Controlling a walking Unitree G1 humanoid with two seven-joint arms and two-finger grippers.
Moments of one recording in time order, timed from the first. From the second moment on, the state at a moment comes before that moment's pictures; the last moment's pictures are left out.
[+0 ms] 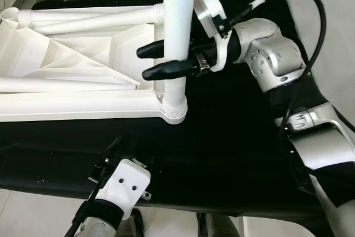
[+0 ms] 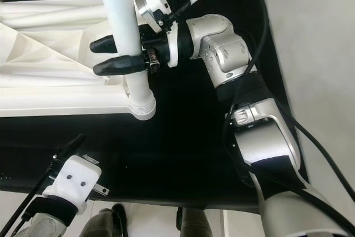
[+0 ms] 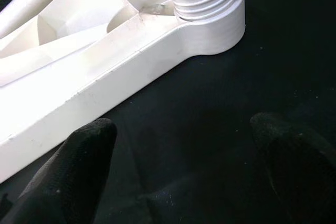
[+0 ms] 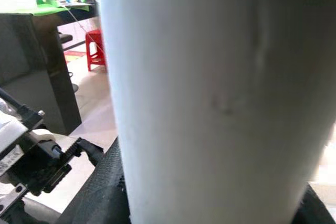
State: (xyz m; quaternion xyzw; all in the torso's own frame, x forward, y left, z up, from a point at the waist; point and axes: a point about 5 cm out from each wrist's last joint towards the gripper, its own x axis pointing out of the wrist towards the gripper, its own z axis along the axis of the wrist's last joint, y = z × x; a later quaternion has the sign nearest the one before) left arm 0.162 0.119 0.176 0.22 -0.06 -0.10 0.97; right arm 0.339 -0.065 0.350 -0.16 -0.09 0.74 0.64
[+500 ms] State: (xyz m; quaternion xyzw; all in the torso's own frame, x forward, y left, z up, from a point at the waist) left arm 0.165 0.119 0.172 0.22 -0.05 -0.09 0.97; right arm 0.320 -0.075 0.317 -0.09 -0.12 0.48 0.86
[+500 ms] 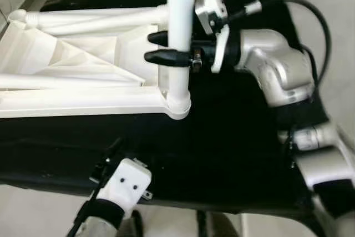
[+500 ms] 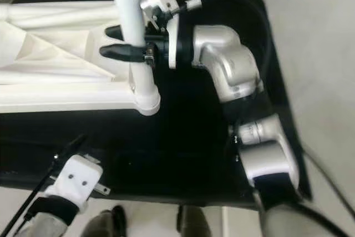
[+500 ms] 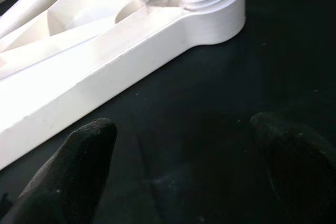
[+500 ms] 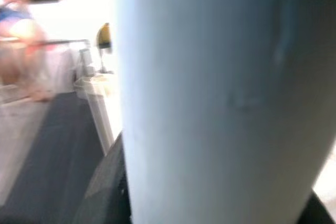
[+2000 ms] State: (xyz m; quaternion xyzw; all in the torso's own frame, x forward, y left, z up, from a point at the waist) left arm 0.290 0.092 0.390 -0.05 -0.27 -0.44 0.86; right arm 0.305 -0.050 0.258 0.00 -0.07 0.21 0.97
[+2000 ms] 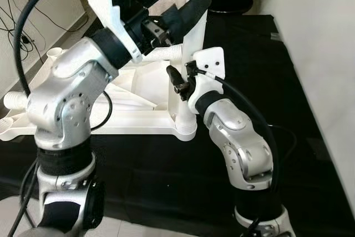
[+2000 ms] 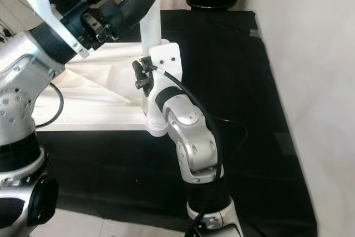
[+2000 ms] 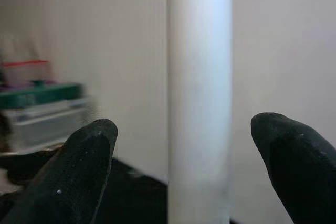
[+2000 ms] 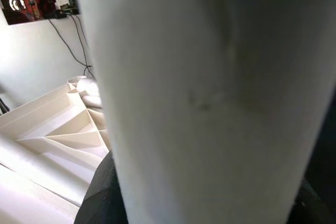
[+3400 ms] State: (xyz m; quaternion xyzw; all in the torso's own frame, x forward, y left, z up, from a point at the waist) left arm 0.313 0.083 0.405 -0.05 -0.09 -0.50 0.86; right arm 0.306 -0.039 0.259 0.00 -0.07 0.33 0.94
